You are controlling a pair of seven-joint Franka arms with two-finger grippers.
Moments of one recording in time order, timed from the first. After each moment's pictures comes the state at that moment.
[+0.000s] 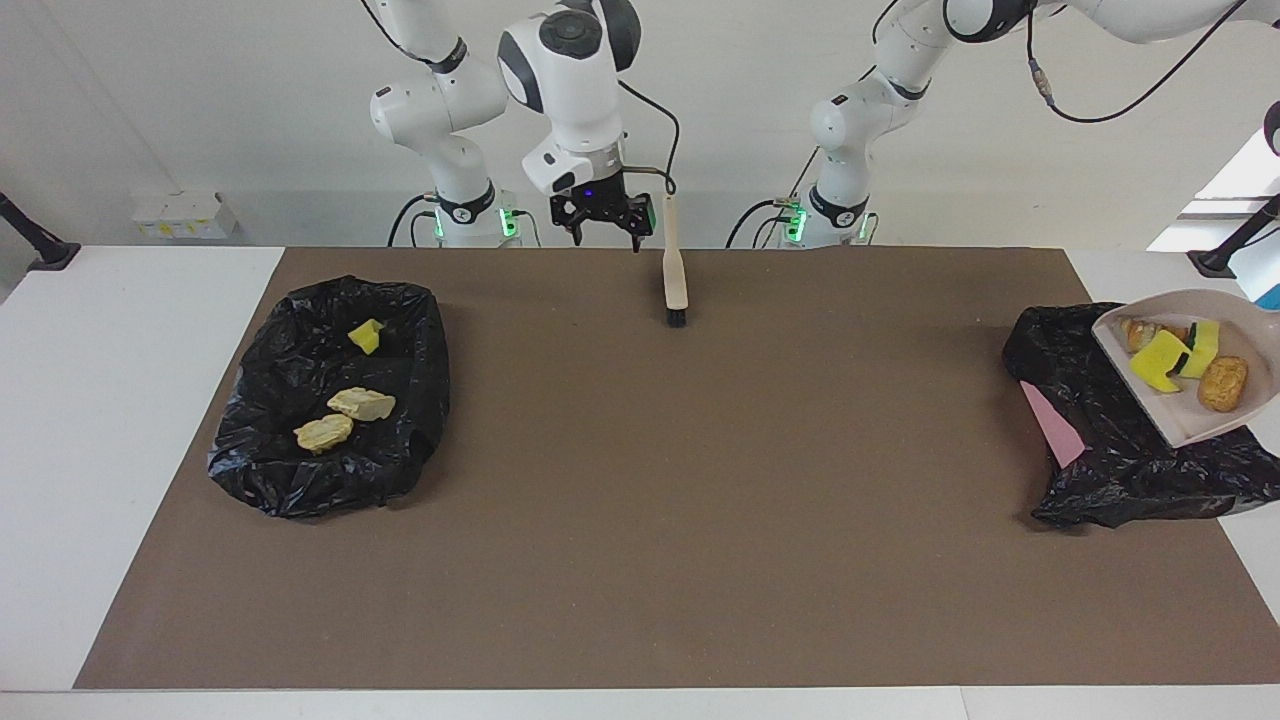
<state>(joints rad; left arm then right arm) 0.45 0.27 0.02 -1.44 0.45 1.92 1.87 0.39 -0.22 0.16 -2.08 0.14 1.86 0.73</state>
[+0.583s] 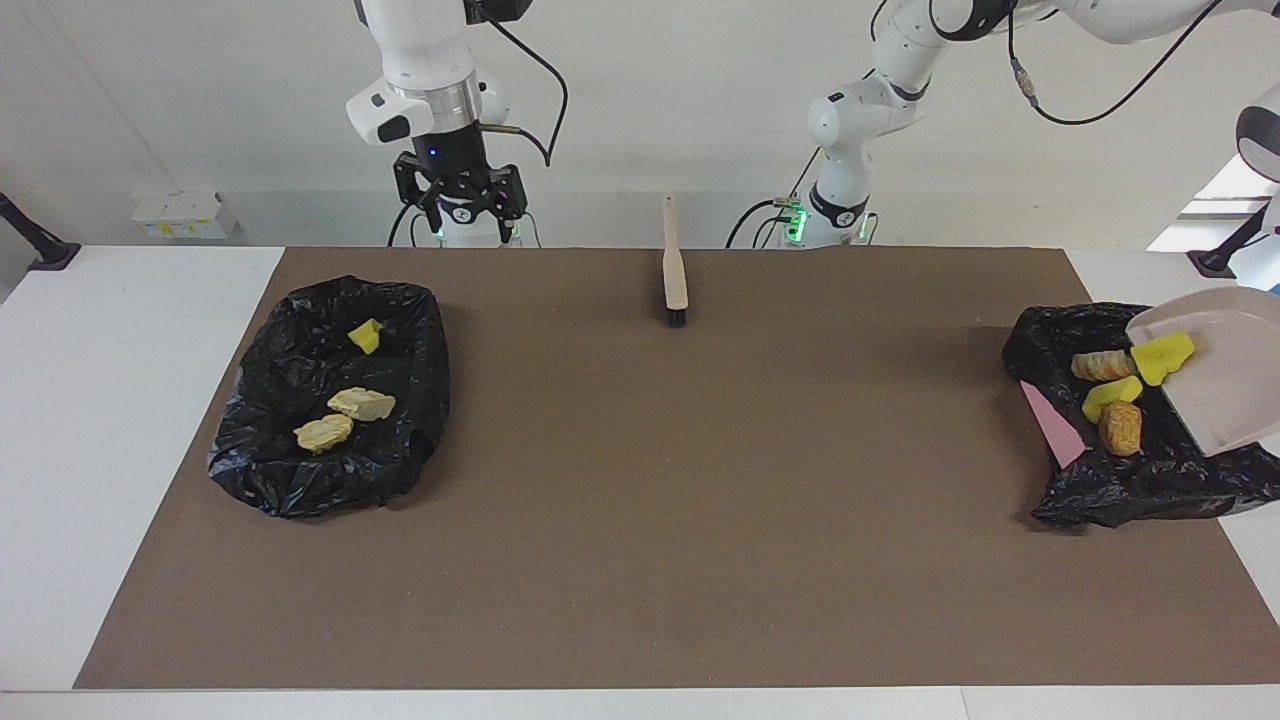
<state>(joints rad) 0.36 0.26 0.02 -1.43 0.72 1.92 1.76 0.12 -0.21 0.15 -1.80 0.00 1.65 0.47</state>
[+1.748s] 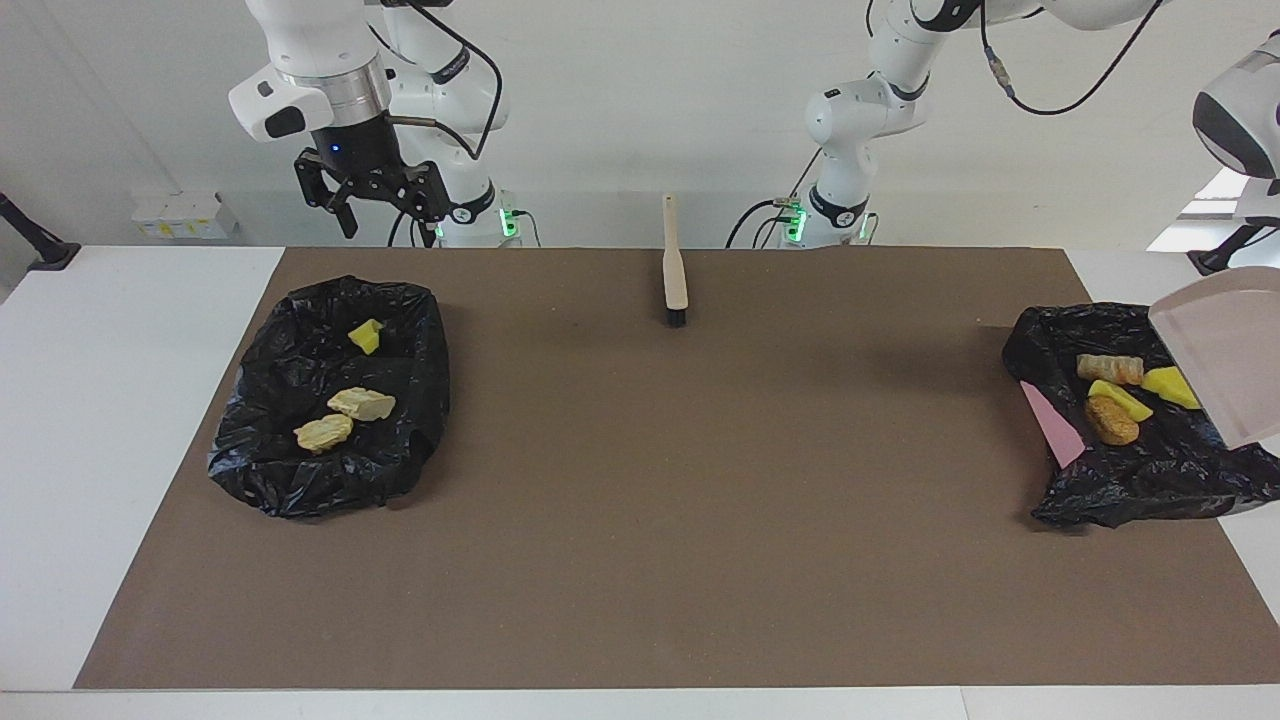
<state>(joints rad) 0.19 0.22 0.01 -1.42 0.88 1.80 1.67 0.01 -0.03 0.14 -1.51 -0.04 1.50 0.29</state>
